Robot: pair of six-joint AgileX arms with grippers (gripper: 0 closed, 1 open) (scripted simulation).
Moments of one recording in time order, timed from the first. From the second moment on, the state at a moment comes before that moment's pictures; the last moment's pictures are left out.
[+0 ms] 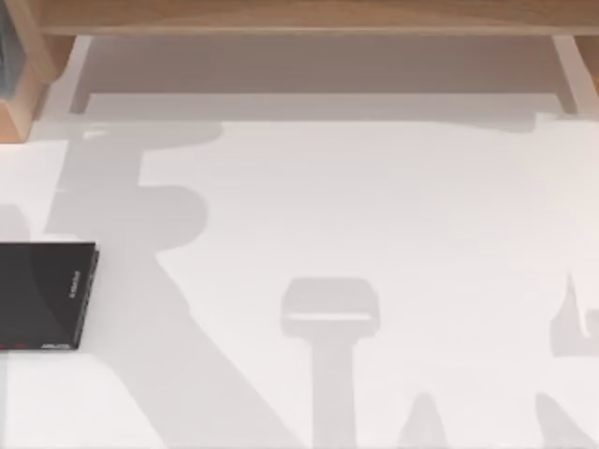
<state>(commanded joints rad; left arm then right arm) 0.35 2.10 1.55 0.55 0.39 0.00 0.00 0.00 0.00 0.00 0.00 0.00</state>
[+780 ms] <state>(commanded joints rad) 0.35 2.10 1.55 0.55 0.39 0.00 0.00 0.00 0.00 0.00 0.00 0.00</state>
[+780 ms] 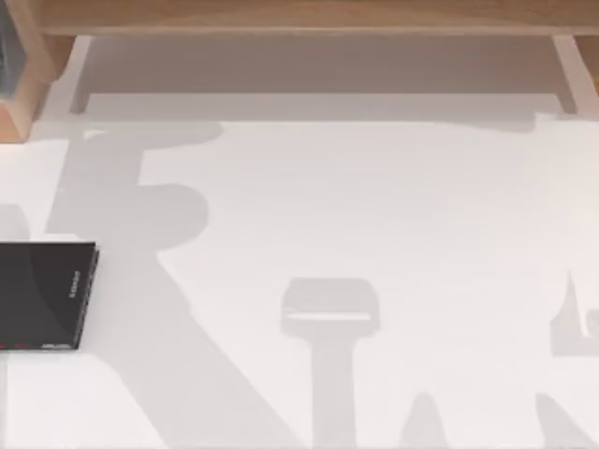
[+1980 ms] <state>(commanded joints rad) 0.36 2.06 1.52 0.53 0.40 0.00 0.00 0.00 0.00 0.00 0.00 0.00</state>
